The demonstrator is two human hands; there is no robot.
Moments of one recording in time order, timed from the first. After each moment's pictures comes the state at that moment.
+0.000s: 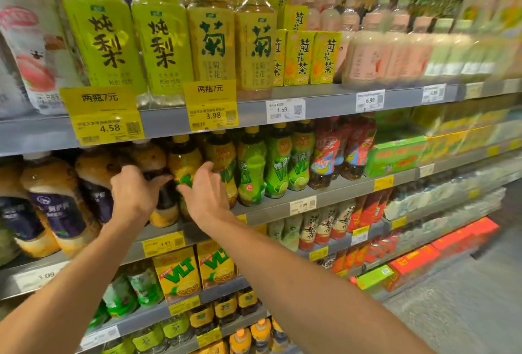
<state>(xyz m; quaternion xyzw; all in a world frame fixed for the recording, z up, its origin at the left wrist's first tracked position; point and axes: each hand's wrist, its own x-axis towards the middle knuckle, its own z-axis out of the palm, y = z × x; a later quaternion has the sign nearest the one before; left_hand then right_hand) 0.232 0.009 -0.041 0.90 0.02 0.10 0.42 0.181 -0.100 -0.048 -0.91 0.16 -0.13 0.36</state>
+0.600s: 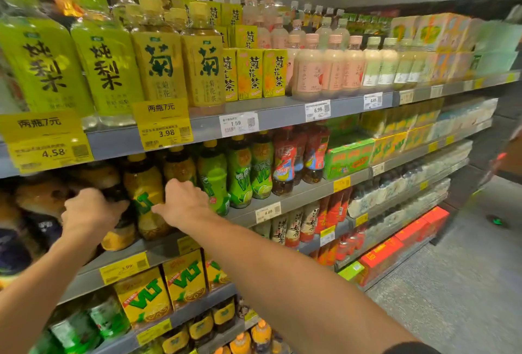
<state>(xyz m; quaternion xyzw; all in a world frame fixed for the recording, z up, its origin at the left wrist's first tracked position) 0.225 -0.001 -0.024 0.94 0.05 0.04 0.34 0.175 -0.136 -0.031 -0.96 0.13 -0.07 0.25</state>
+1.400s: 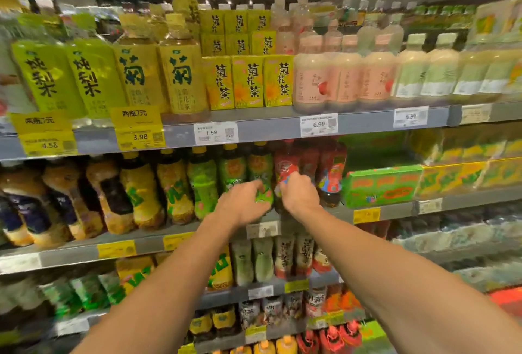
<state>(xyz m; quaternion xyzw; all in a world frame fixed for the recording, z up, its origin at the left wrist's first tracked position) 0.134 -0.261 -0.030 0.96 -0.22 -0.03 0.19 0.124 -0.403 -0.044 -0.93 0.25 -0.10 0.26</state>
